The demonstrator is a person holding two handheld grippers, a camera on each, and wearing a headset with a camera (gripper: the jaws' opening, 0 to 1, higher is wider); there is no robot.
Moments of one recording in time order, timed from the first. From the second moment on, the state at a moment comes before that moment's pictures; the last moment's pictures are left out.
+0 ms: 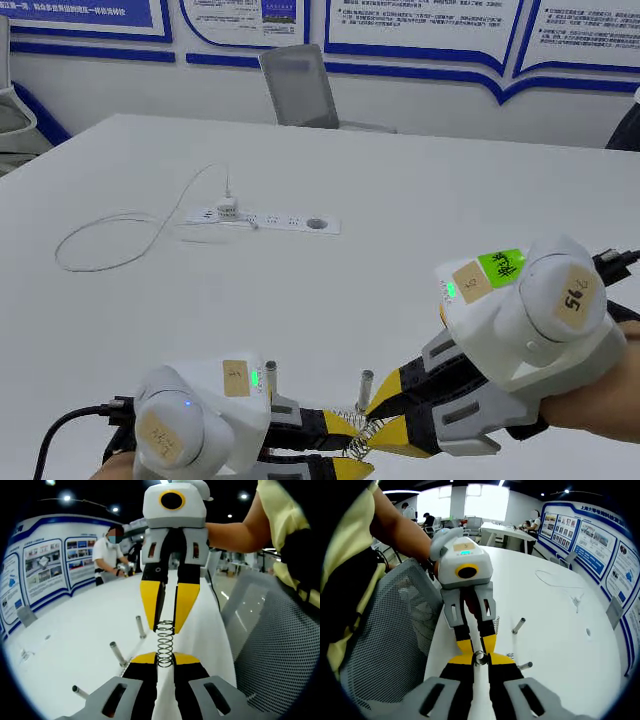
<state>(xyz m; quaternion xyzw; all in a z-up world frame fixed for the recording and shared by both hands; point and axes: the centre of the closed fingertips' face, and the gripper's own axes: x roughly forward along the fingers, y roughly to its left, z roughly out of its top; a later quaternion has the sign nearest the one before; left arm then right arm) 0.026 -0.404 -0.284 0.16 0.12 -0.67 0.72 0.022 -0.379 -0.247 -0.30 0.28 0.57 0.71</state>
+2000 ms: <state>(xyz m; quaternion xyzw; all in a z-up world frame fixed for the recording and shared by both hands) 0.067 -0.322 -0.282 0.10 0.15 -0.56 0.81 0.061 -0.467 -0.231 -0.32 0.36 0.48 0.74</state>
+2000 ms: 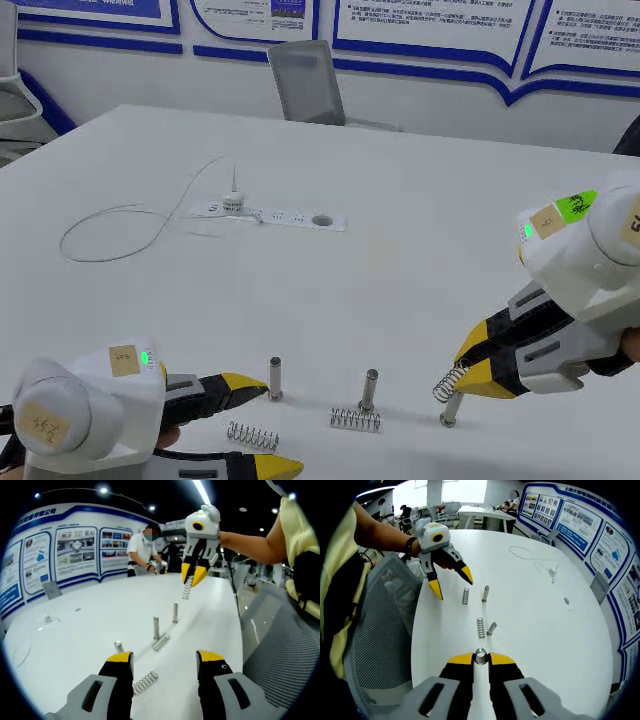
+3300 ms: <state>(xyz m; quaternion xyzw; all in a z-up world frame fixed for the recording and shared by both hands) 0.081 -0.310 -0.281 0.07 0.15 -0.53 0.83 0.089 -0.499 -0.263 -0.36 0.43 0.44 0.70</state>
